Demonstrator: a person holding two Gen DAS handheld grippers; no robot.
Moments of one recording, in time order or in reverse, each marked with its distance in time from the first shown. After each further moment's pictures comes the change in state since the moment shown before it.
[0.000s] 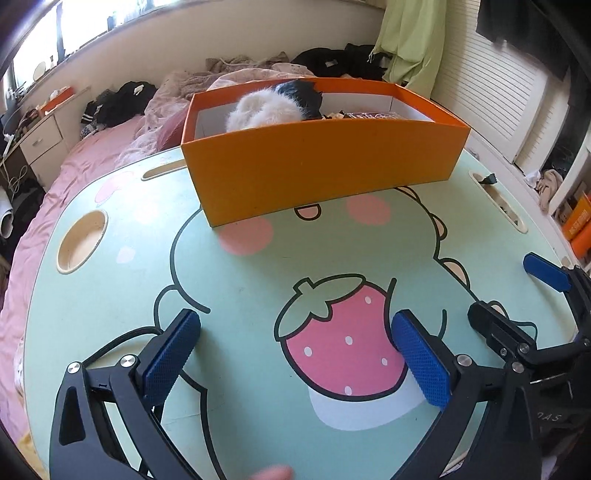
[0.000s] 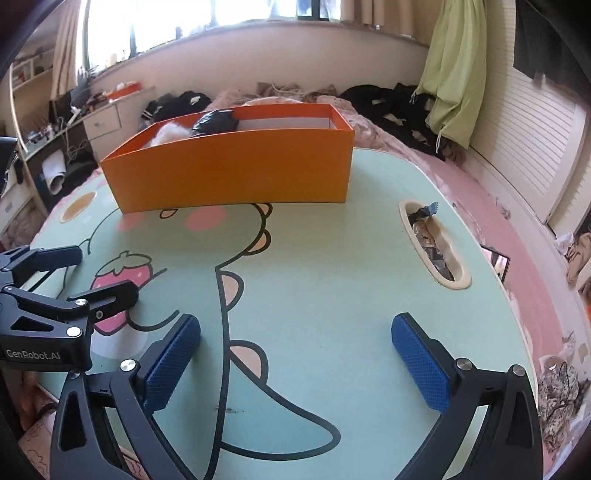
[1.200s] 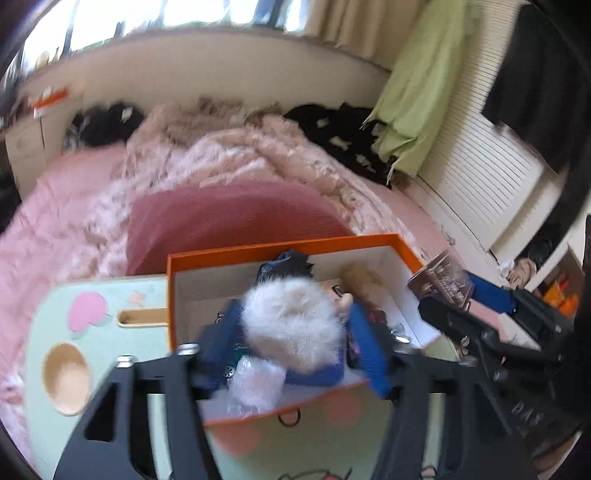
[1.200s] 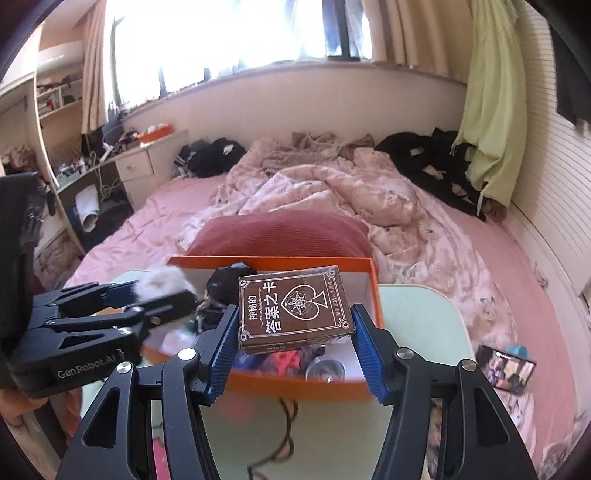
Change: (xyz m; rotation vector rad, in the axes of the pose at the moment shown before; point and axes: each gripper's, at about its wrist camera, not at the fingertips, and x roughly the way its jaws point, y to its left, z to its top) left arm 0.001 0.039 0.143 -0.137 -0.150 -0.174; right arm 0.029 0.001 0.163 -0.047 -0.102 0.162
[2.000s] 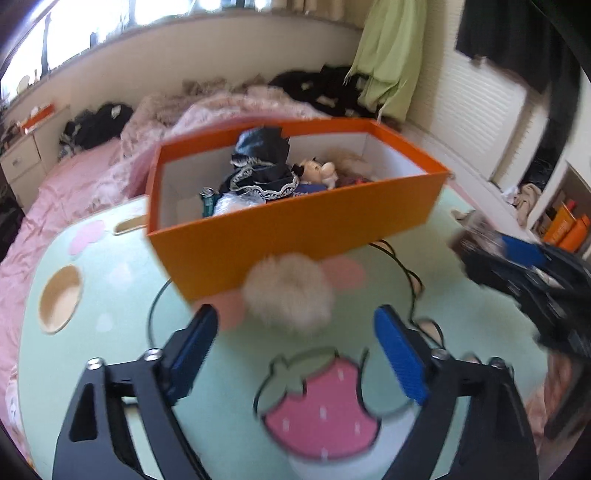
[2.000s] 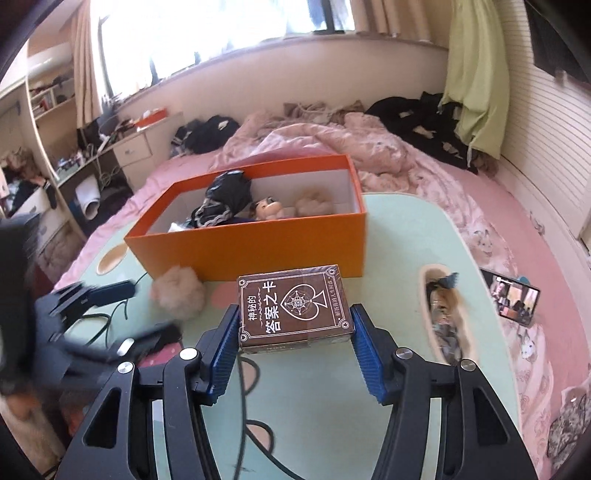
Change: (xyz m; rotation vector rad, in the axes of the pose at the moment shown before) left arm 0.006 -0.023 -0.103 0.153 0.106 0.070; right arm -0.053 -0.015 -0.099 0.092 0.039 0.011
